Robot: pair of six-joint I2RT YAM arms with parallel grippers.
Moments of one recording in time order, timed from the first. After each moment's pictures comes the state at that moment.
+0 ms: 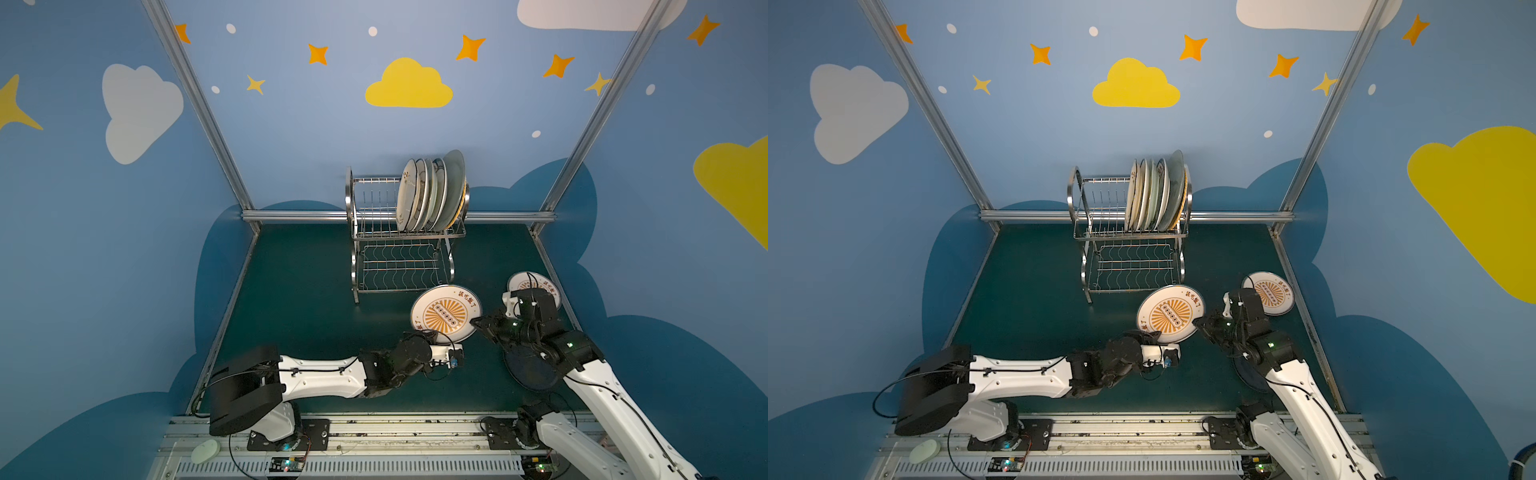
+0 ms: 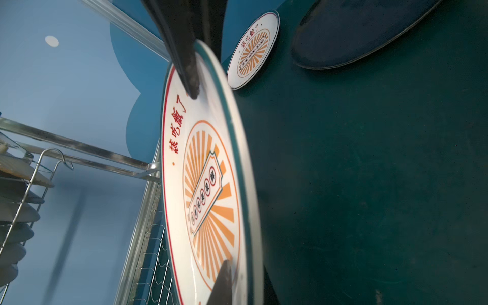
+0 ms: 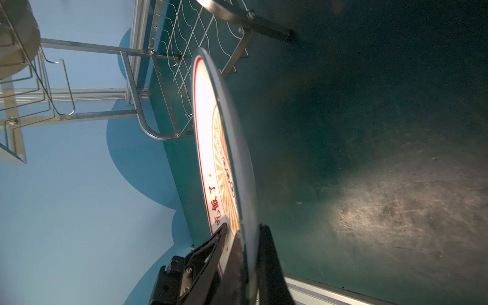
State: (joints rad) left arm -1.23 1.49 0.75 0.28 -0.45 0.71; right arm 0.37 0.82 0.78 -0.73 -0.36 1.09
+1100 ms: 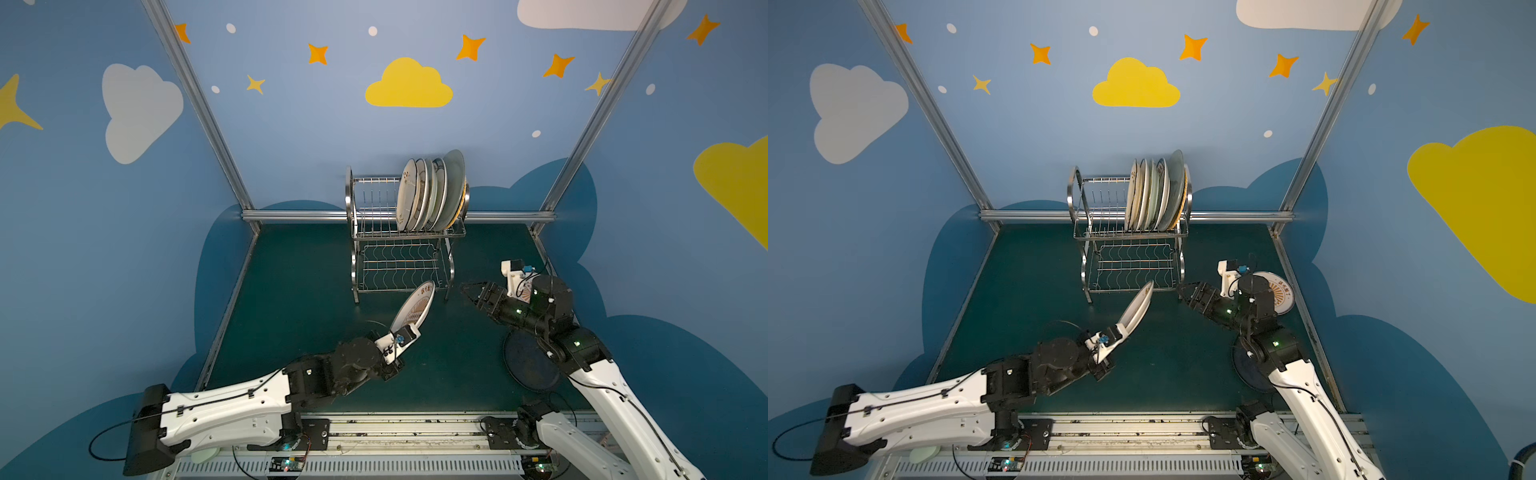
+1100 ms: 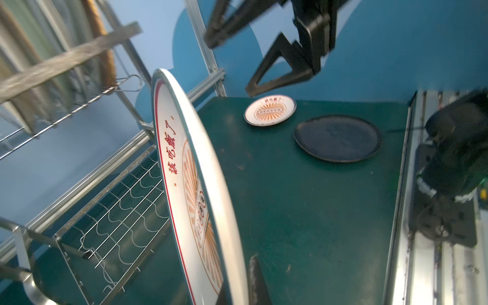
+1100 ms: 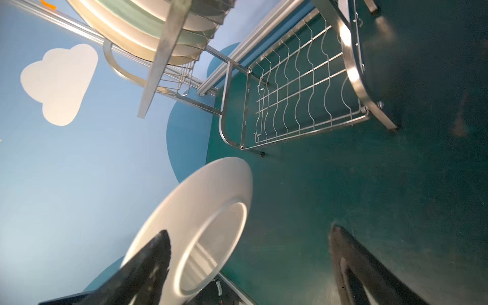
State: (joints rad) left arm -1.24 0.86 0.68 -0.13 -0.38 0.06; right arm 0.37 0.81 0.83 -0.41 -0.45 0.81
